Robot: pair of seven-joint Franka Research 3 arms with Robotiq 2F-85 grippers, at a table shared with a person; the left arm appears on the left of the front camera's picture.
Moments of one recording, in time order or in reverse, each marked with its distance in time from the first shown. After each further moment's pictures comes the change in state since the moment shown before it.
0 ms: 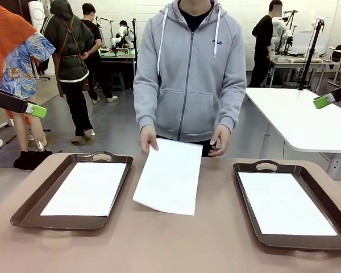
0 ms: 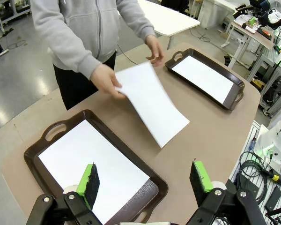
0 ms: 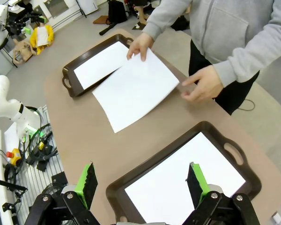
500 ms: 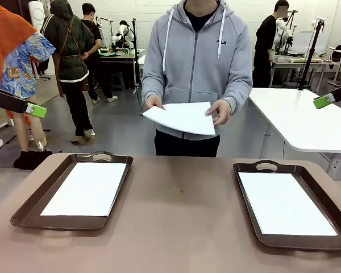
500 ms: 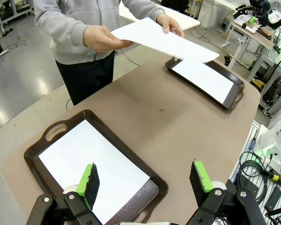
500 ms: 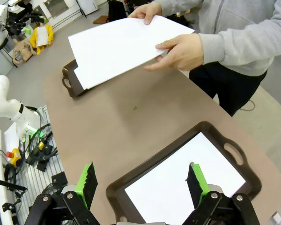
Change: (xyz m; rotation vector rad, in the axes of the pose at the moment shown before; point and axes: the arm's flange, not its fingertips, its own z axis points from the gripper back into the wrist) left arm 0.000 0.000 0.000 0.000 0.000 0.000; right arm 0.000 0.000 0.000 0.000 0.000 0.000
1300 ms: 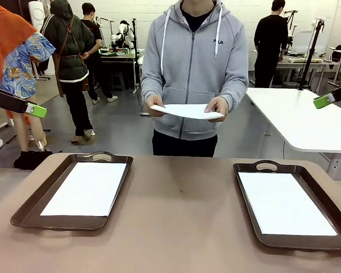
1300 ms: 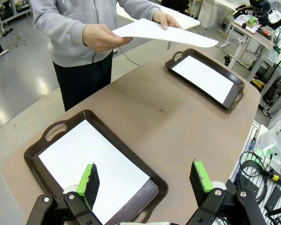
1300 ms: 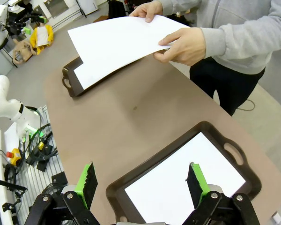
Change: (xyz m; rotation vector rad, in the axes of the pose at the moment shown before) left arm 0.000 0.000 0.000 0.000 0.000 0.000; right arm 0.000 0.000 0.000 0.000 0.000 0.000
